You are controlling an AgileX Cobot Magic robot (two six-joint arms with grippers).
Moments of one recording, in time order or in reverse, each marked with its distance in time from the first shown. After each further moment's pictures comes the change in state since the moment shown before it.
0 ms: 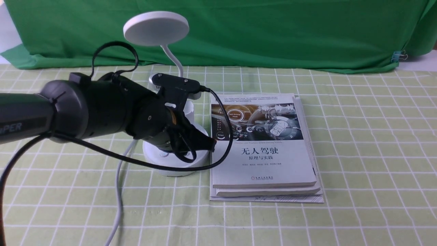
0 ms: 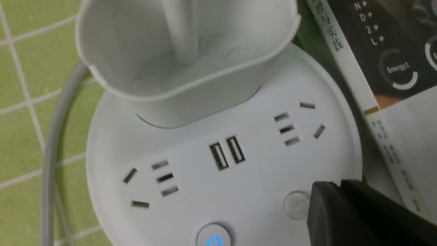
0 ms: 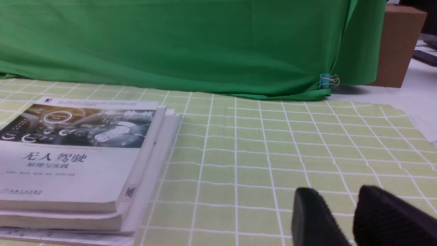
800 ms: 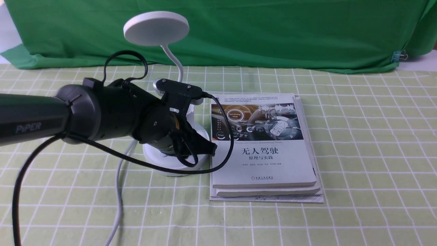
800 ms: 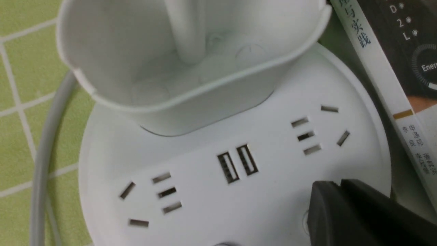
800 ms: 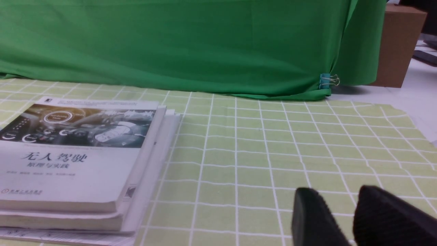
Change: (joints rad) right arm 0.000 0.000 0.000 0.000 0.000 0.000; left arm 0.000 0.056 -0.007 0.018 -0.029 -0.005
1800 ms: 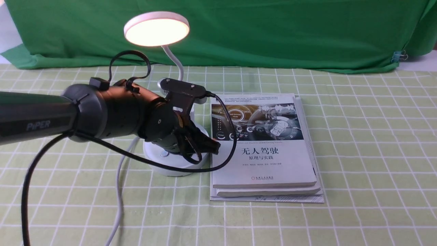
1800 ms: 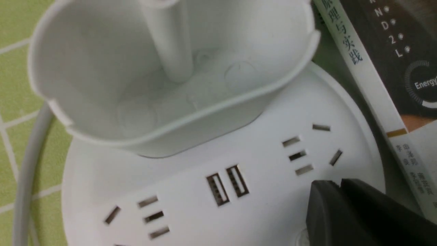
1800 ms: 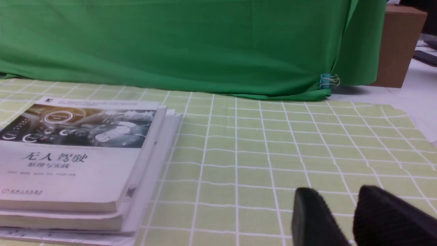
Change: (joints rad) right arm 0.000 0.000 0.000 0.000 0.000 0.000; left arm 0.000 0.029 -0.019 -0.051 -0.011 0.047
